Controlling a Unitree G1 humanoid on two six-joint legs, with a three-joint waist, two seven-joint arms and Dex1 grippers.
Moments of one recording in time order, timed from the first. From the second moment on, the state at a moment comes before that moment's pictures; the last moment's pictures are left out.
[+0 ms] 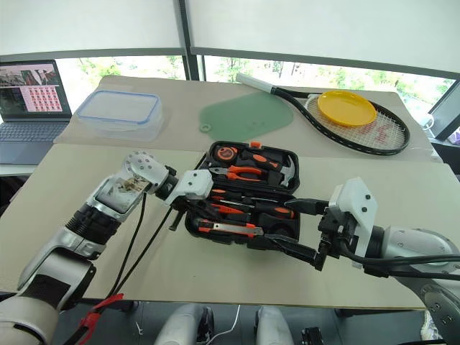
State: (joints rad) left arm -0.83 0.55 -0.45 0.22 -0.11 0.27 -1.48; right arm 0.06 -0.93 -0.37 -0.78 0.95 0.77 0.71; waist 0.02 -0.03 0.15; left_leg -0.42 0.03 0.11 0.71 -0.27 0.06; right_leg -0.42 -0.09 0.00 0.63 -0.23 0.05
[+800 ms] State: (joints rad) left arm -0.77 0.50 -0.45 0.30 -0.03 0.08 -1.37; right arm 0.06 -0.93 -0.37 -0.77 0.96 0.78 0.71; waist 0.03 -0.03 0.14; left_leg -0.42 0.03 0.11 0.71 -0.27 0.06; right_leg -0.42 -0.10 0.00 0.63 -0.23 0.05
